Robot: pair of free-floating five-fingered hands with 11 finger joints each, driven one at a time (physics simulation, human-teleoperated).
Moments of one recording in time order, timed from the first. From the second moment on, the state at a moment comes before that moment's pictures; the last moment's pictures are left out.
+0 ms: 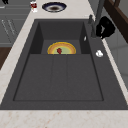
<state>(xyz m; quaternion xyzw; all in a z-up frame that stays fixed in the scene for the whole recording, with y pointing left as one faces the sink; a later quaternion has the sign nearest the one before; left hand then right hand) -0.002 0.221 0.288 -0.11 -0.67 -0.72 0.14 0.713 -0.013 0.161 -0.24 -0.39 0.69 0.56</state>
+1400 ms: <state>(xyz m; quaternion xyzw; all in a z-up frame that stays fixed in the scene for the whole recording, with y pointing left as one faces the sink) -0.002 0.221 0.288 -0.11 -0.67 -0.72 0.14 0.713 -0.008 0.161 -0.25 -0.38 0.69 0.57</state>
